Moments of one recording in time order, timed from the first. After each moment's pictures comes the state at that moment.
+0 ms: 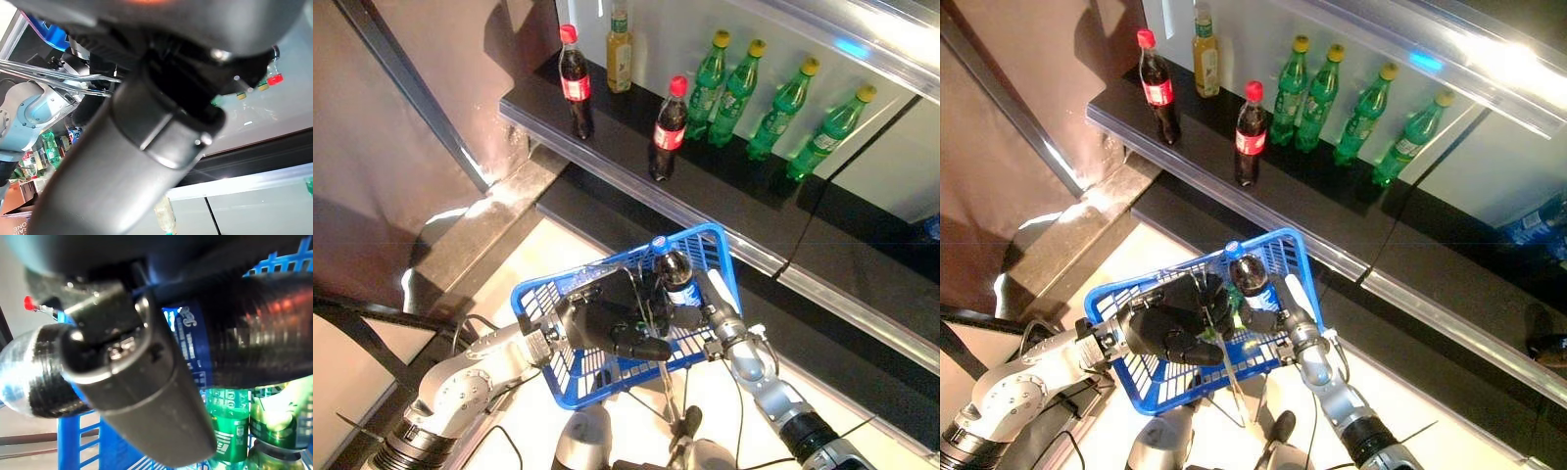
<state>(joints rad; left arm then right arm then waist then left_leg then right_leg) -0.08 0.69 -0.21 -0.32 -1.15 0.44 -0.53 -0.21 -0.35 0.43 0.42 -0.08 -0.20 -0.20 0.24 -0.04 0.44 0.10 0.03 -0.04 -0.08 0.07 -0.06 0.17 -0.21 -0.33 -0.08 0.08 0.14</state>
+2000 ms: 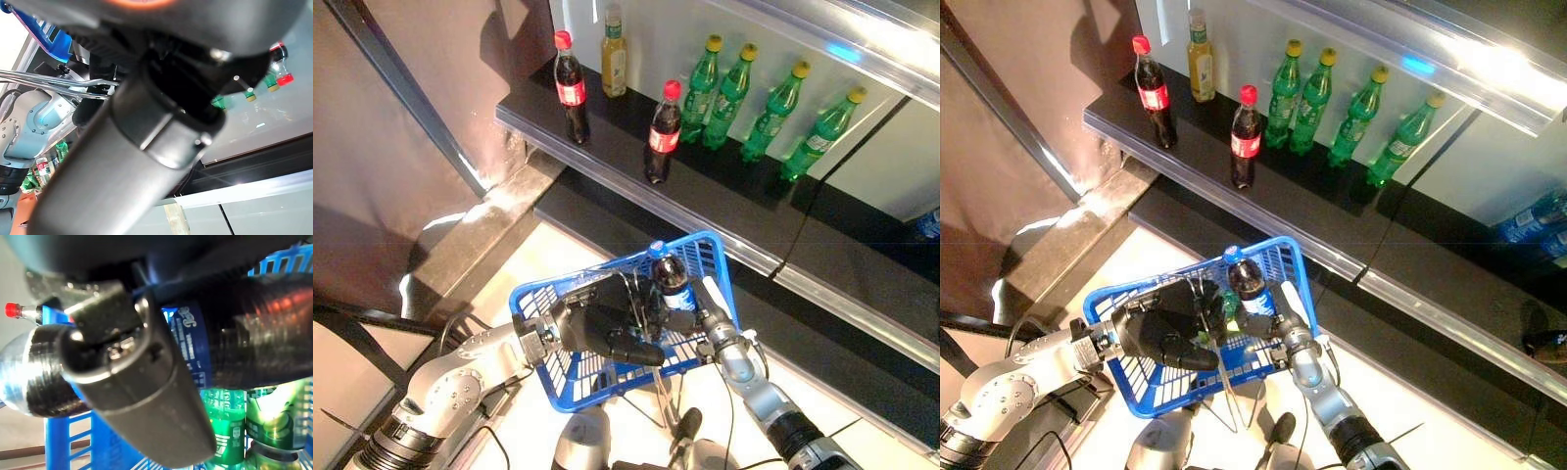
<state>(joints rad) -0.08 0.76 -0.22 -0.32 -1.14 0.44 -0.53 -0.22 -0.28 0.41 0.52 -0.11 -0.21 -0.21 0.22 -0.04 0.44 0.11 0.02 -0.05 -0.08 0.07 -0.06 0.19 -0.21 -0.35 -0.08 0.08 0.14</state>
